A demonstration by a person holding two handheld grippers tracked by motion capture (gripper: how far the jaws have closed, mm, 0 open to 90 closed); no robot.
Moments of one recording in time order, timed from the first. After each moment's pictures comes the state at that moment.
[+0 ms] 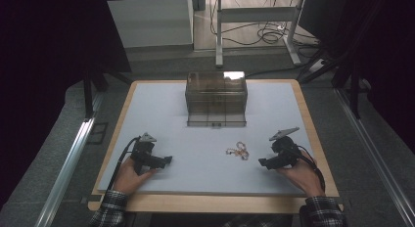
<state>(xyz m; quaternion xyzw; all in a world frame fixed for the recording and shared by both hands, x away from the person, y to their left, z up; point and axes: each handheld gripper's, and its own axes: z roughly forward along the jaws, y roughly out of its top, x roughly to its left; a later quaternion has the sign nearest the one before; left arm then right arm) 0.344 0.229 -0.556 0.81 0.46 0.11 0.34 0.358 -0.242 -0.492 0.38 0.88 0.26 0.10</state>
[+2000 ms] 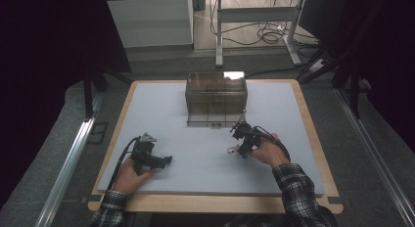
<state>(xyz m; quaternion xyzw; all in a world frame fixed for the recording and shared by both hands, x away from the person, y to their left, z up) 0.343 0.229 -0.557 0.81 0.47 0.11 0.34 0.415 -0.135 -0.494 0.28 0.95 0.11 0.04</state>
